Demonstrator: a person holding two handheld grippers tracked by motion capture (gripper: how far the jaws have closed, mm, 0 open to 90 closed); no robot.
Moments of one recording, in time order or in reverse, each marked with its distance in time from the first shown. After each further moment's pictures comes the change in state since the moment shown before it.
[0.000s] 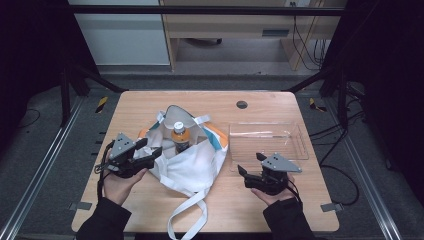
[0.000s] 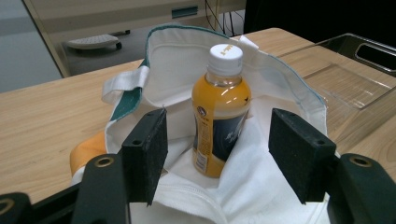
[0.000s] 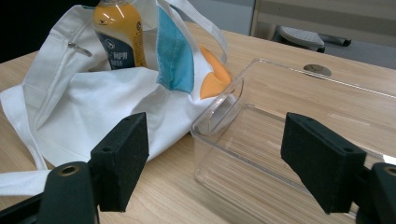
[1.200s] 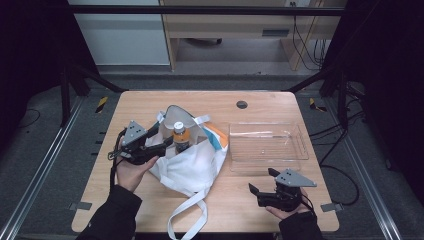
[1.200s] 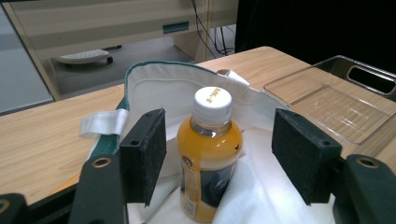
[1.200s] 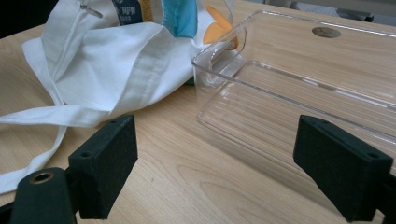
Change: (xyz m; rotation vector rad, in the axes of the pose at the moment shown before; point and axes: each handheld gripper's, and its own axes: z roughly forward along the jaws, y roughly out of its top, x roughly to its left) left arm -0.006 0.022 0.034 -0.048 -0.036 0.004; right arm -0.013 -0.038 -0.031 0.062 0.057 0.014
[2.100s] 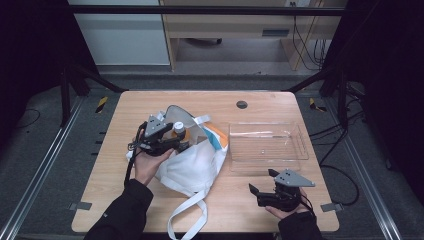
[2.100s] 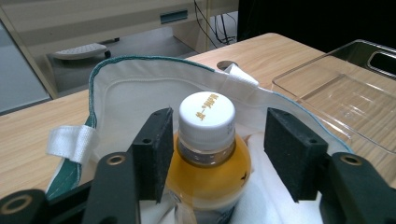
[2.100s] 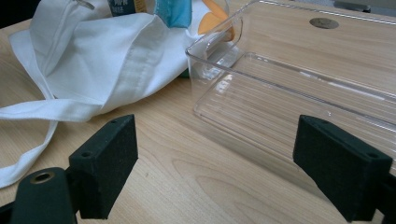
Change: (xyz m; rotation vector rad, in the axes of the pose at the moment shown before) left arm -0.006 -0.001 0.052 0.041 0.009 0.035; right arm -0.002 -0.005 0.004 0.021 -0.015 0.008
